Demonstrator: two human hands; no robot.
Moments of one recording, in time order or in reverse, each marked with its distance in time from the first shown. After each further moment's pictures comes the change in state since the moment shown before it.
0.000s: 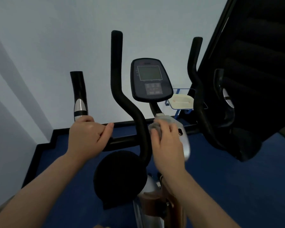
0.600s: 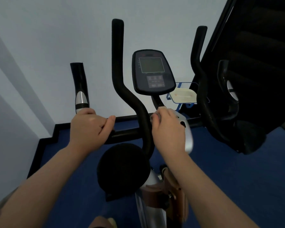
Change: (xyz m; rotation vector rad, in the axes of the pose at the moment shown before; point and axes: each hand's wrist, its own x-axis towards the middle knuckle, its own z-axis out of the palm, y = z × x) left_hand 0.001 -0.002 -0.002 -0.022 -0.034 0.023; right_hand 0.022 -0.013 0.003 -0.196 -0.020 0.051
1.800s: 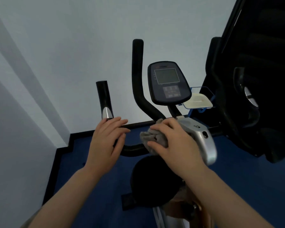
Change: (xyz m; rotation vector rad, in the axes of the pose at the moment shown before) left_hand -0.018 -0.028 -0.012 -0.217 -0.010 0.045; right_hand -0.020 -0.032 -0.009 0.107 -0.141 -0.303
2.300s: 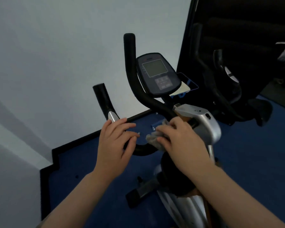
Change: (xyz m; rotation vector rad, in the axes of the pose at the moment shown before) left_hand 0.009 -0.030 -0.013 -0.195 -0.123 0.148; right_hand -0.010 -0.050 0.028 -0.363 0.050 0.292
